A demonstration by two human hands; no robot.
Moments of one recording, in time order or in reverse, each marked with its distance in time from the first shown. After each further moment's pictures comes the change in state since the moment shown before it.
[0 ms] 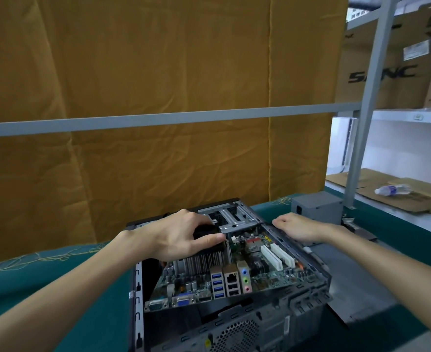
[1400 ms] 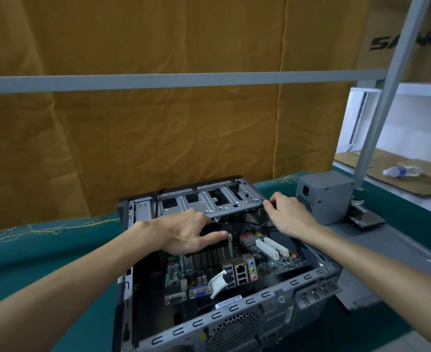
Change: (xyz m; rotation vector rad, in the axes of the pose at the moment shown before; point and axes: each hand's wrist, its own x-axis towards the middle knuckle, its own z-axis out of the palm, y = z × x) left_hand 0.035 -0.035 0.062 0.056 -0.210 -0.103; right_hand 0.024 -0.011 0.051 -0.210 0.418 0.019
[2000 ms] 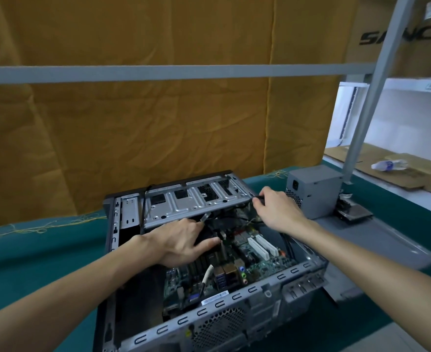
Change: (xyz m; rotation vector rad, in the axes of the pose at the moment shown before) left_hand 0.005 0.009 0.034 0.109 0.070 -0.034; right_hand -0.006 -0.008 -0.008 -0.057 -0.009 0.003
